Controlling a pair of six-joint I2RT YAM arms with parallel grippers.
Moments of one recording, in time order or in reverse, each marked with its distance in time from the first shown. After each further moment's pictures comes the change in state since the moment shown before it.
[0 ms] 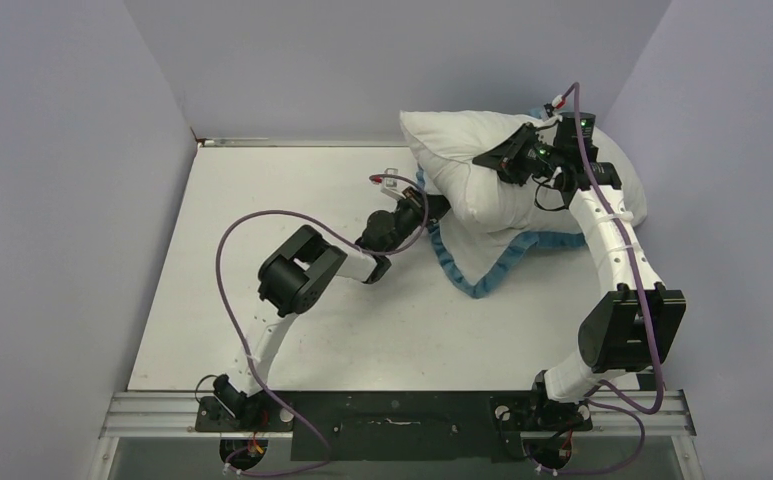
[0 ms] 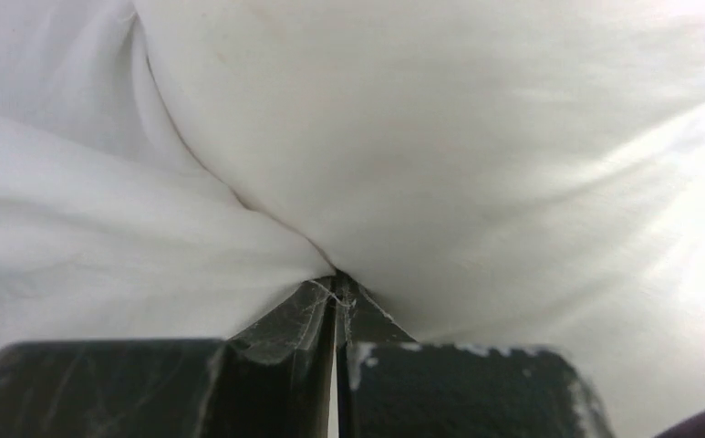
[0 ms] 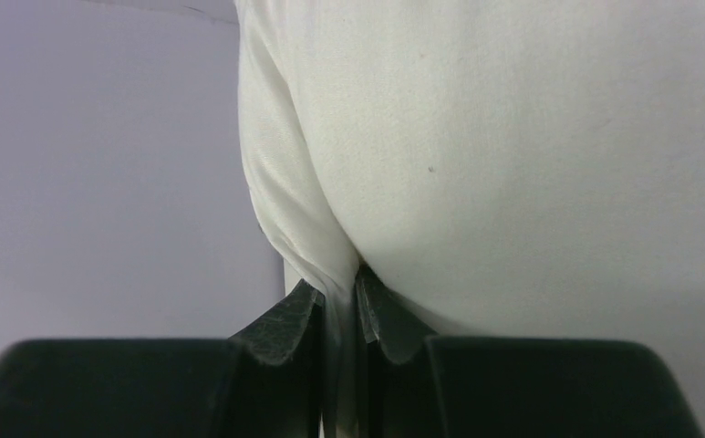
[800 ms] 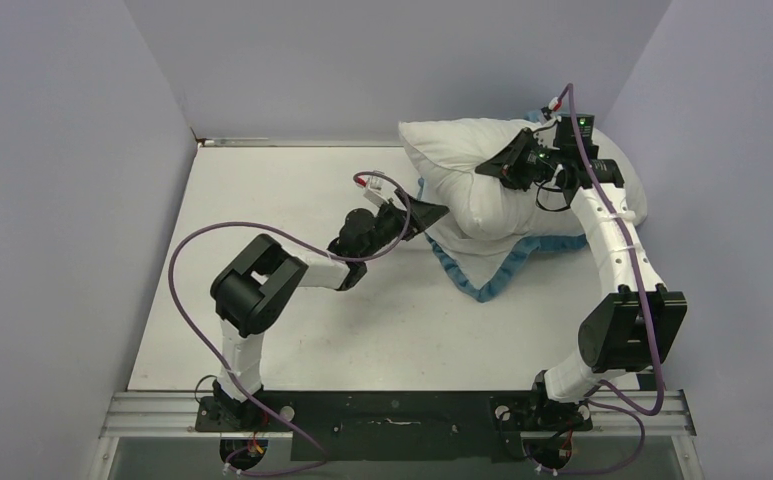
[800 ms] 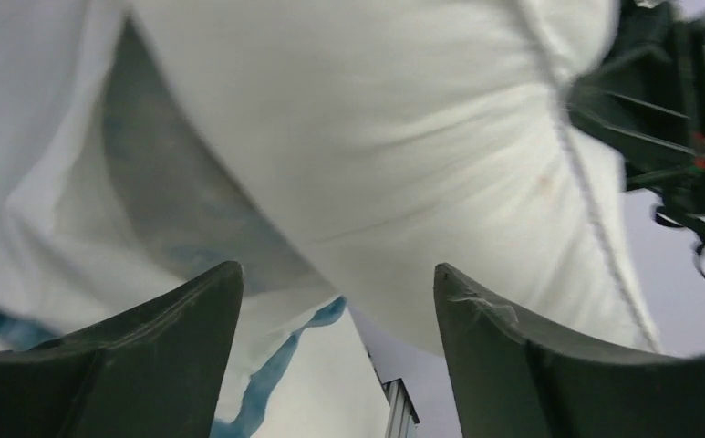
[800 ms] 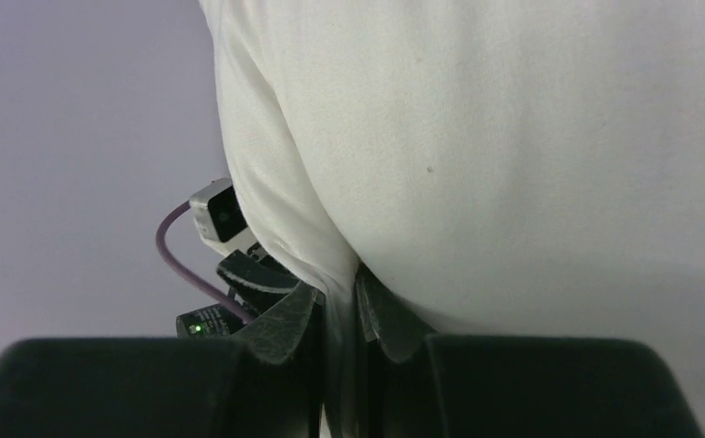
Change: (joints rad) left arm 0.037 -0.361 -0.342 -0.123 0.135 -0.027; right arm 0.000 0.000 0.032 -0.131 0.032 -0.118
